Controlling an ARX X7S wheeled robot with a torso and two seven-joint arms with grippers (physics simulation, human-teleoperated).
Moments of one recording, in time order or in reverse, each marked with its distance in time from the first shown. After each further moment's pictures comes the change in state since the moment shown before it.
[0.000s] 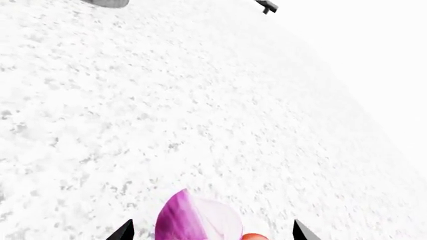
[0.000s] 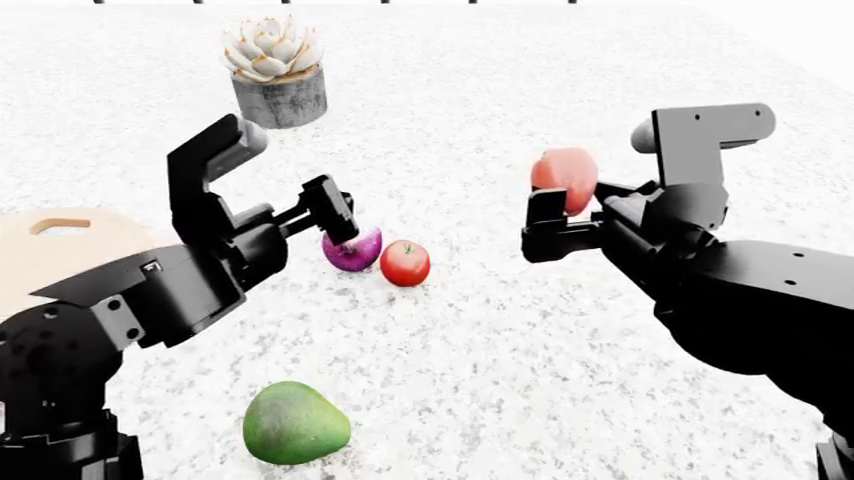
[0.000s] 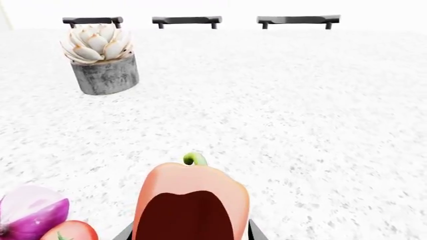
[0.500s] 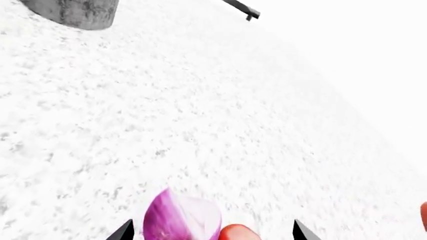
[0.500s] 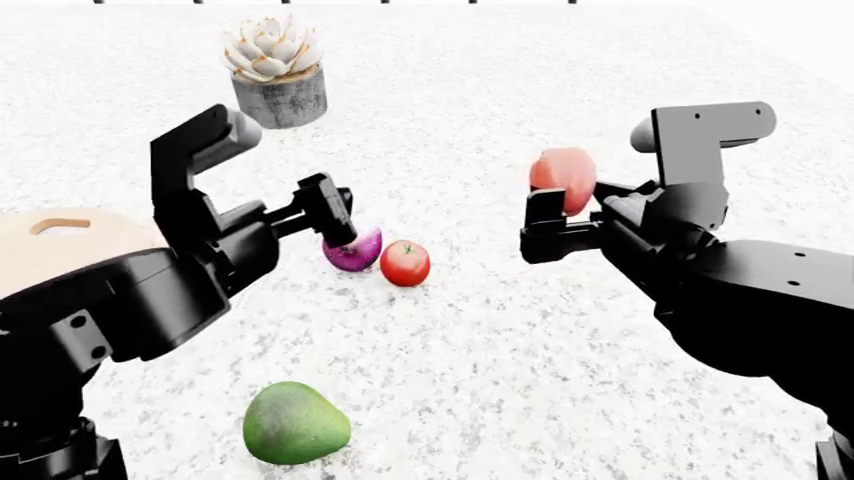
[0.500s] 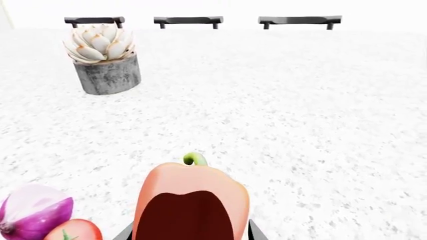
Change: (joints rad) left arm 0.012 -0.024 -0.034 0.134 -0.080 -0.072 -0.061; right arm 0.003 -0.006 0.013 -0.012 0.018 0.020 0.018
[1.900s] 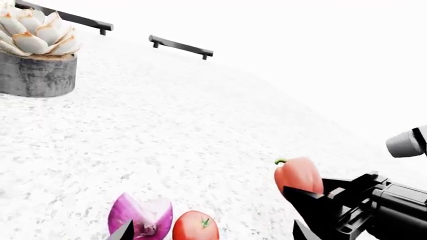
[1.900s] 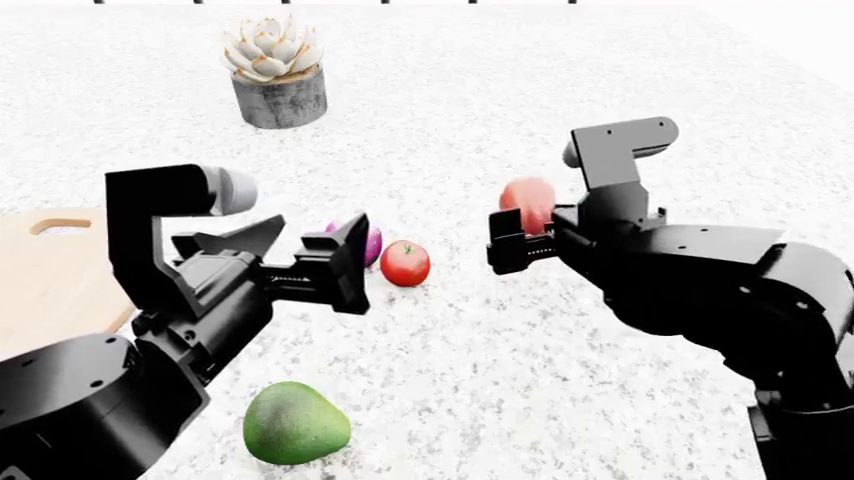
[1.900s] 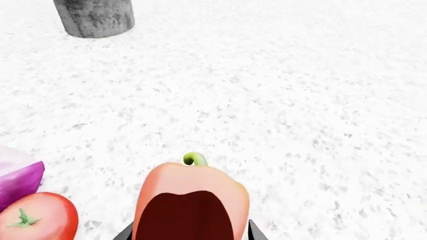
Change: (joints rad) left arm 0.193 -0.018 -0.101 0.495 -0.082 -0.062 -0.017; right arm 0.103 -0.111 -0.179 0.264 -0.194 0.028 -0.141
